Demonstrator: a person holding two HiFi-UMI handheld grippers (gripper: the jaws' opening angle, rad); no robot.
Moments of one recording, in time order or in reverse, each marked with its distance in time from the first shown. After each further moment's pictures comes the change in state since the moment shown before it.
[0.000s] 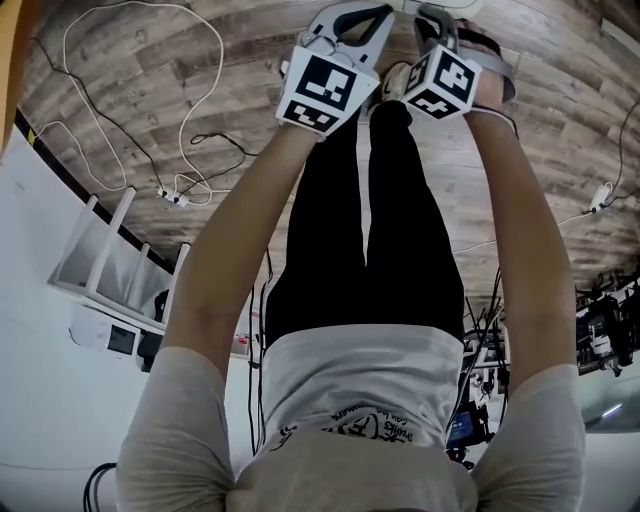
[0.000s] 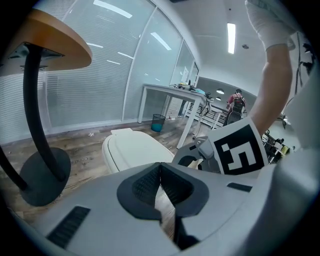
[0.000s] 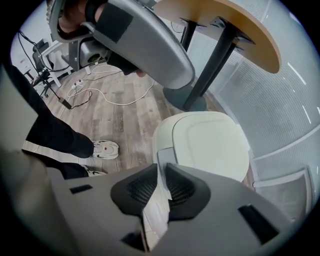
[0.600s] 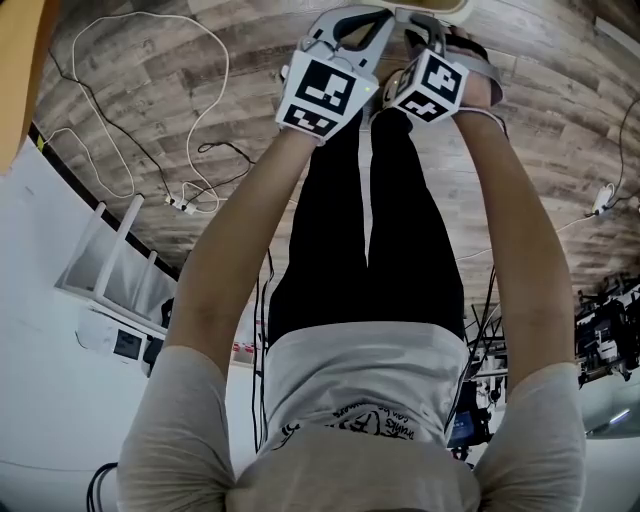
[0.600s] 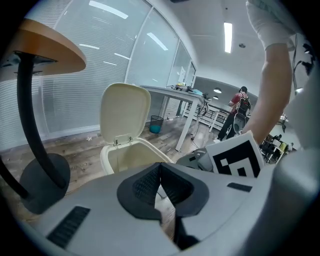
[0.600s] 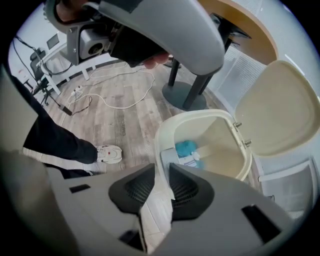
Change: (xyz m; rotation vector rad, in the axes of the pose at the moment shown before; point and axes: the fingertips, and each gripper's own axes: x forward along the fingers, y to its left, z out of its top) left arm 0.000 -0.004 0.025 0.034 -0.004 -0.016; right arm -0.002 0.004 0.002 0.040 -0.002 0.025
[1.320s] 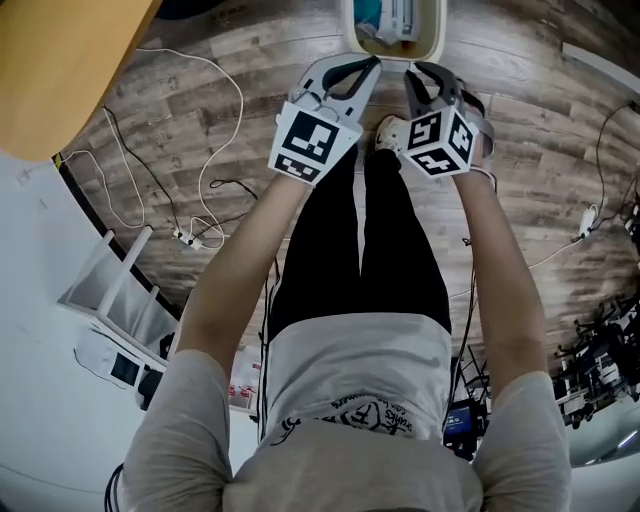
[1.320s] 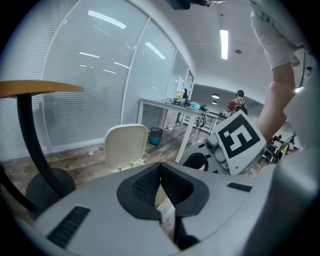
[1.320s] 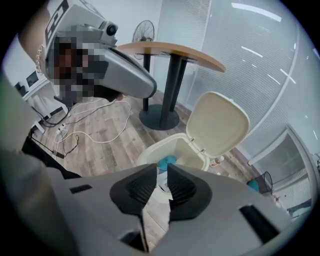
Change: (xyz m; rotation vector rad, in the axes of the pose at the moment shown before) left arm -0.059 -0.004 0.096 0.023 -0.083 0.005; right arm -0.127 -0.065 0.033 0.312 -0.197 -0.113
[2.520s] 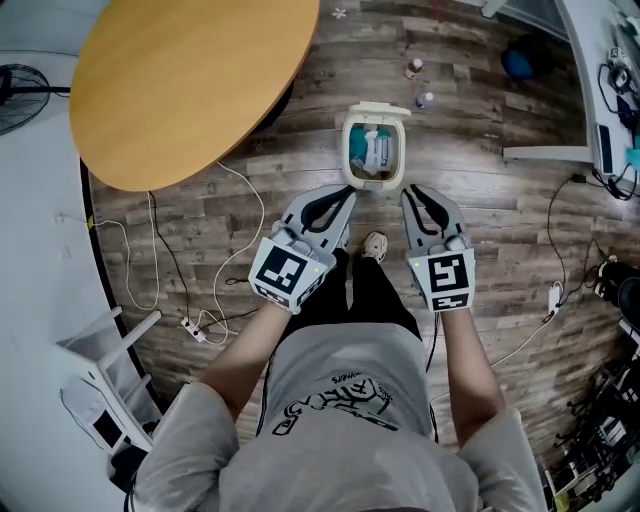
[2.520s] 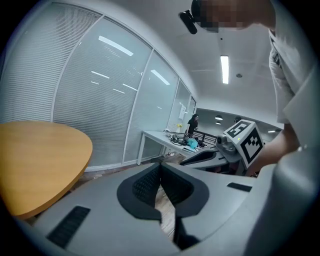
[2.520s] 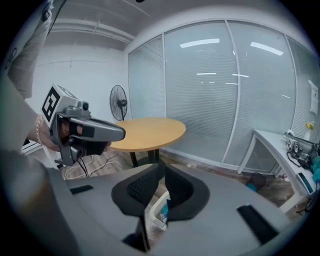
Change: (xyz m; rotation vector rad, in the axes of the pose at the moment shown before) left arm -0.172 -0.058 0.239 -0.065 -0.226 0.048; right arm -0.303 -0.068 0.164 0.353 -0.450 -0.094
